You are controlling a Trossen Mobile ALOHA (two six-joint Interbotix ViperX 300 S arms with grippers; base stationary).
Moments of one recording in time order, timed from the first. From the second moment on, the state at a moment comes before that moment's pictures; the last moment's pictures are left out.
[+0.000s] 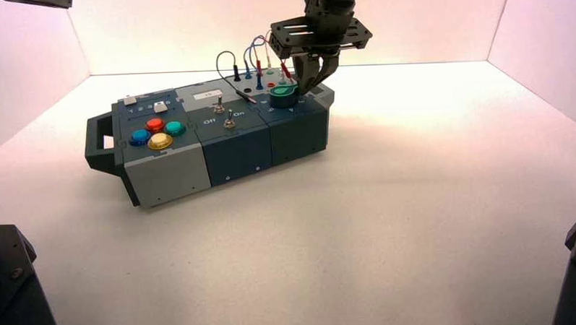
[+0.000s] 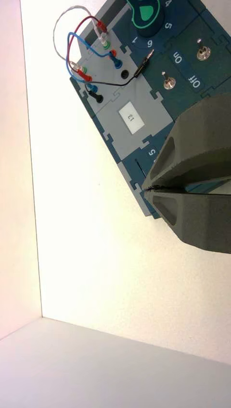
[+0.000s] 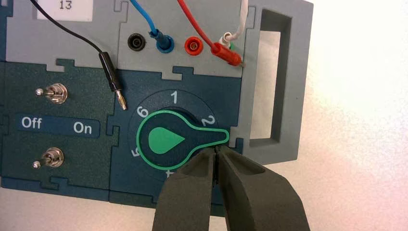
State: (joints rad) left arm -0.03 -0.64 1.07 -0.10 0.22 0.15; right arm 0.60 0.27 0.42 0.06 0.48 0.06
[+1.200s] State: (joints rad) left arm -0.03 -0.64 1.07 -0.10 0.21 0.15; right arm 0.56 0.27 0.42 0.04 0.50 0.06
